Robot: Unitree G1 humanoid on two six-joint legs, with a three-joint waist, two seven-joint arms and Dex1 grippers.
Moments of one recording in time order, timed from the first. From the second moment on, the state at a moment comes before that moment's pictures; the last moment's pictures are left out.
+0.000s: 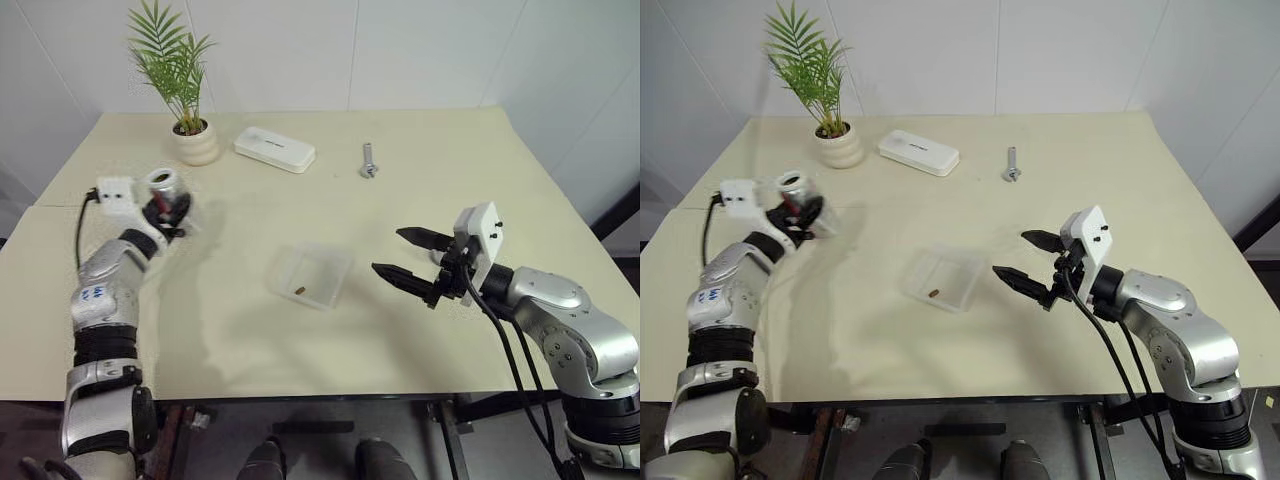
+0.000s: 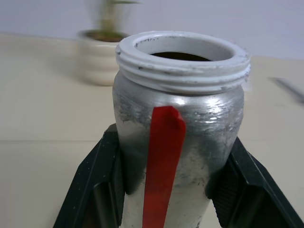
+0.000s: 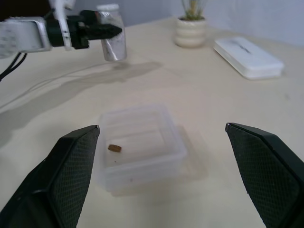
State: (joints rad) left arm -0.74 0.57 0.41 0.69 -0.34 0.14 -0.32; right arm -0.41 -0.62 -0.10 -0.38 0.59 0.59 0.79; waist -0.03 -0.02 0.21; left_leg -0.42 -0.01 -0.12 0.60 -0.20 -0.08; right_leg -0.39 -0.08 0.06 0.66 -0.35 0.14
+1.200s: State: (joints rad) left arm -0.15 0.75 0.43 0.40 -0.27 0.03 -0.43; right arm -0.40 -0.69 -0.07 -0.32 0.53 0.47 0.93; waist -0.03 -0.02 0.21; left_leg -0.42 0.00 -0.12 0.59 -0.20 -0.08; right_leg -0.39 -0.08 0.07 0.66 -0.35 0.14
